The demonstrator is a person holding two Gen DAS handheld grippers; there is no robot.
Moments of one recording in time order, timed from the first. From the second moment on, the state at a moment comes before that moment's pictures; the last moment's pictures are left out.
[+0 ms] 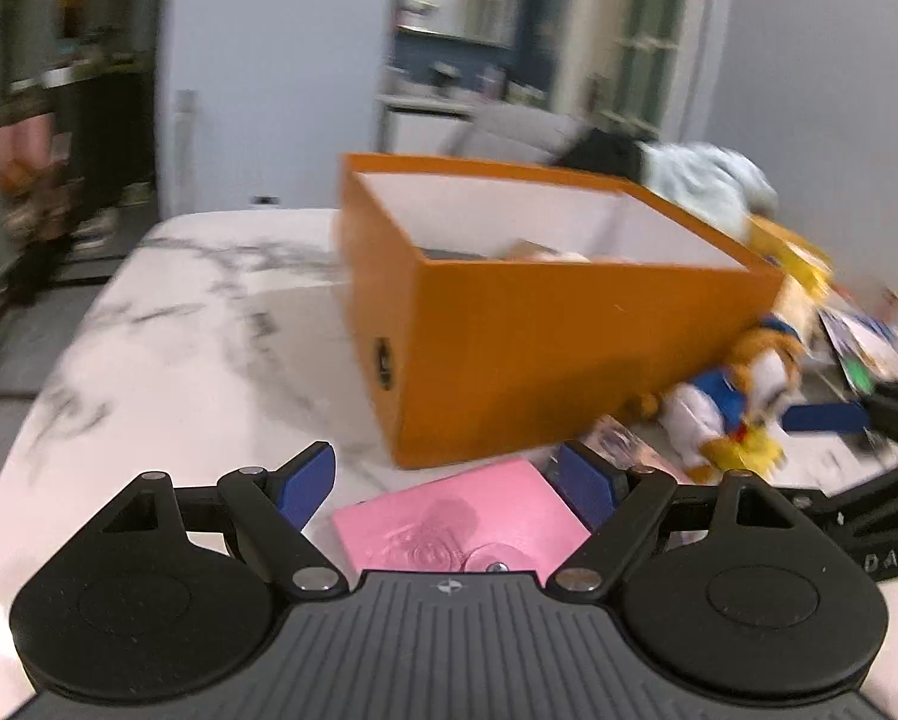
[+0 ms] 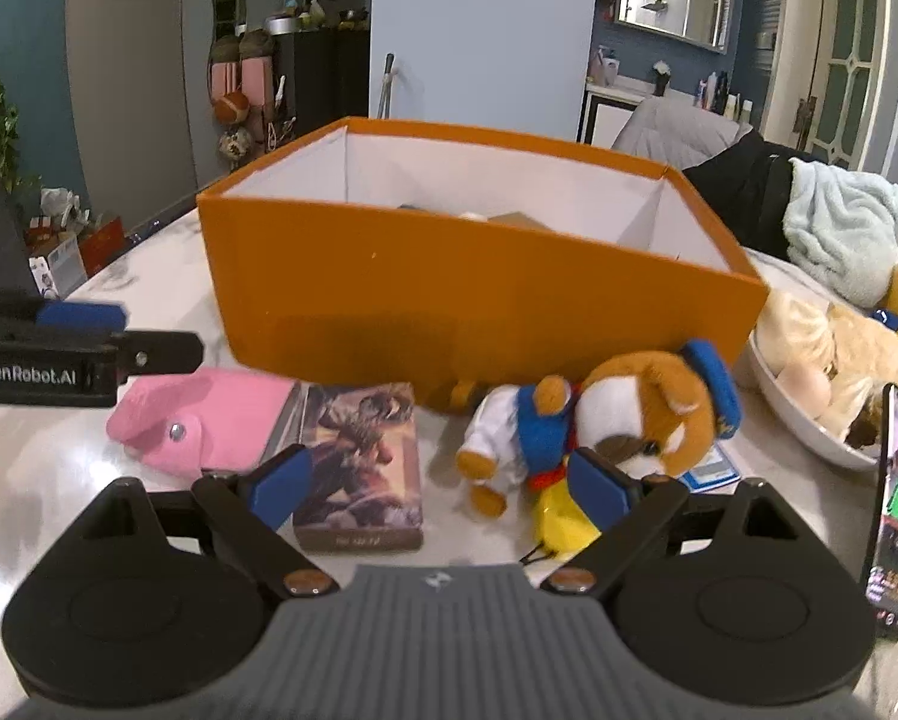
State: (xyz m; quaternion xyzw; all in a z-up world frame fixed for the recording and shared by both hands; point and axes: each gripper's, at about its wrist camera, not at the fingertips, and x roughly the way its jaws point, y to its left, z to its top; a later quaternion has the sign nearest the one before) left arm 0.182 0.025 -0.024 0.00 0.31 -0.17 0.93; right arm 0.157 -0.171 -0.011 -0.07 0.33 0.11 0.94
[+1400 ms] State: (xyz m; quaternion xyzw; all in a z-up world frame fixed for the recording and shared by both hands) left arm 0.219 0.001 -0.053 0.21 0.43 -0.36 0.80; right arm 0.189 -0.153 -0.043 -0.07 0.38 0.14 0.91
